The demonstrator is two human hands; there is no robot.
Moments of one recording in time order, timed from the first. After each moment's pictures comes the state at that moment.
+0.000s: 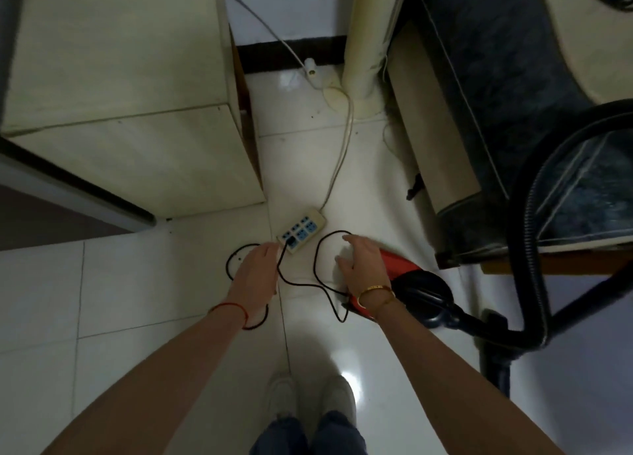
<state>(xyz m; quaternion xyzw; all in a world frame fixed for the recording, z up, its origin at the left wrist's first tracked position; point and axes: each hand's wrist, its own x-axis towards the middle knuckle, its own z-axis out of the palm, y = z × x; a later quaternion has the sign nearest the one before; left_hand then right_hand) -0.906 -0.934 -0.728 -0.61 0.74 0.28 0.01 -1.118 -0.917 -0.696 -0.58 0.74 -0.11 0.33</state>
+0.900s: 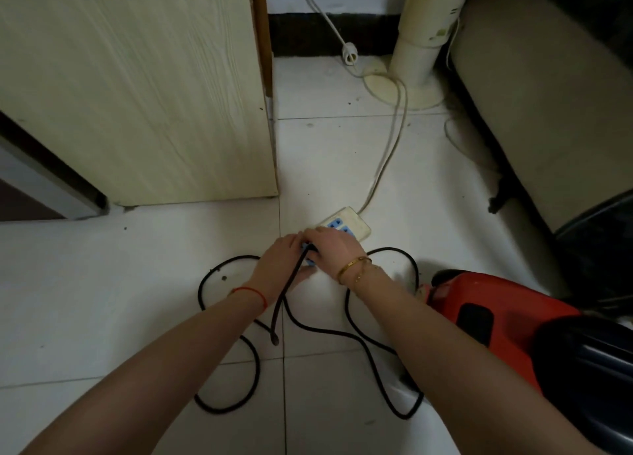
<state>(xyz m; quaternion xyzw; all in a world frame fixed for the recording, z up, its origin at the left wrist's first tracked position) -0.899 -1.030 -1.060 -0.56 0.79 0.22 -0.08 -1.039 -1.039 -1.002 -0.81 0.55 0.01 0.20</state>
